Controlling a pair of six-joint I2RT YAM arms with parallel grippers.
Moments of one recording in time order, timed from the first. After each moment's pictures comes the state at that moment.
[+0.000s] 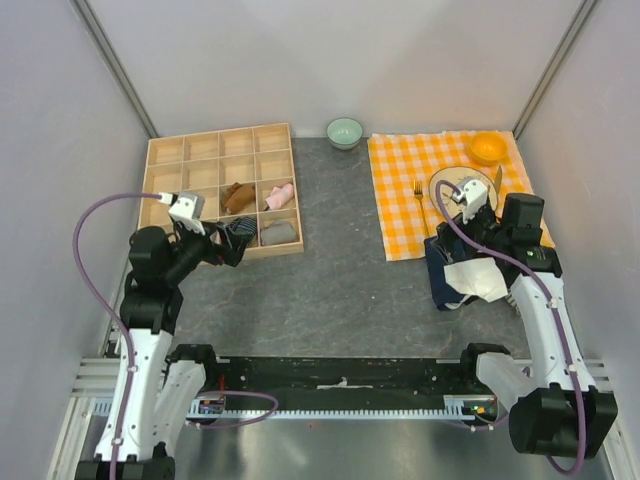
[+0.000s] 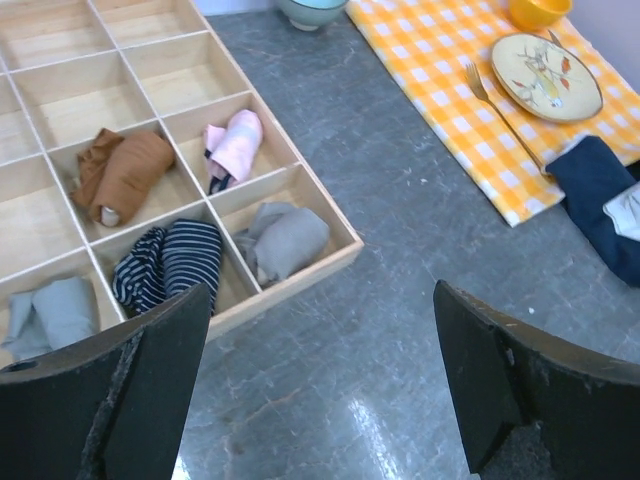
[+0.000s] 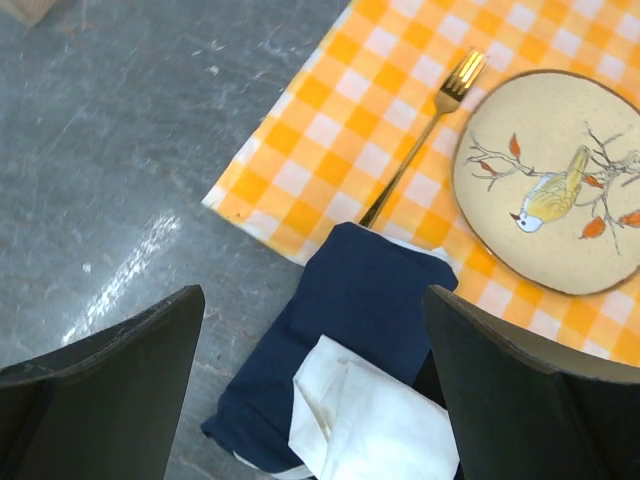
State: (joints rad) left arm 0.01 0.66 0.75 -0.34 0.47 -0.09; right arm -0.09 0.97 0.86 -0.56 -0.59 -0.53
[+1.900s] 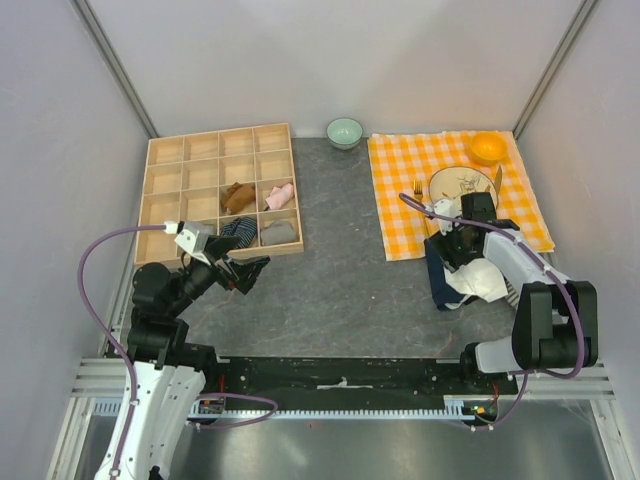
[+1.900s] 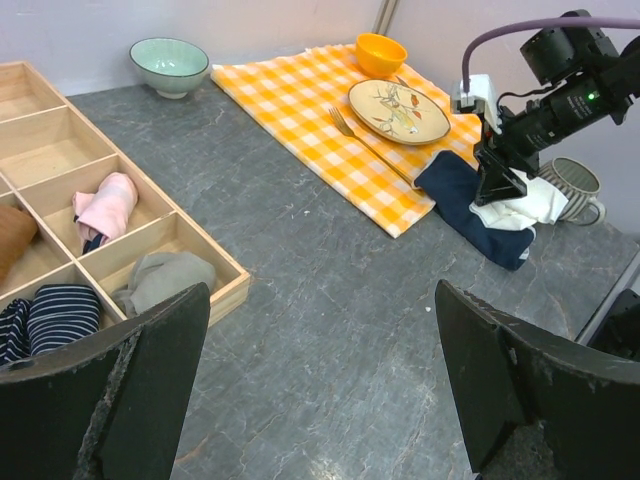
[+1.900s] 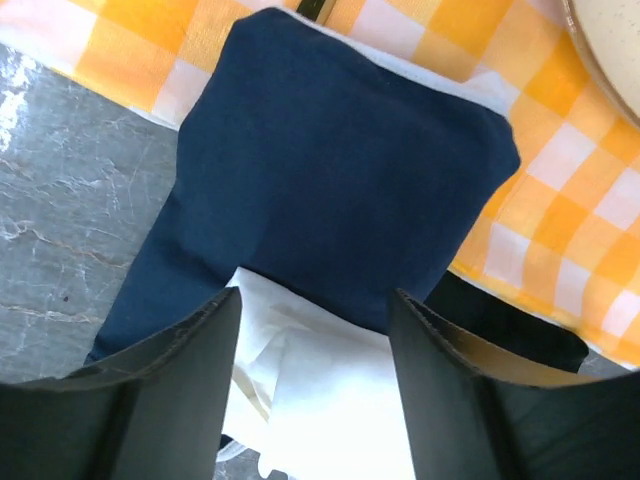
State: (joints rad) left arm -0.13 0.37 0.53 -0.15 0.59 -0.24; right arm 0.00 1.39 0.85 -0.57 -0.11 -0.58
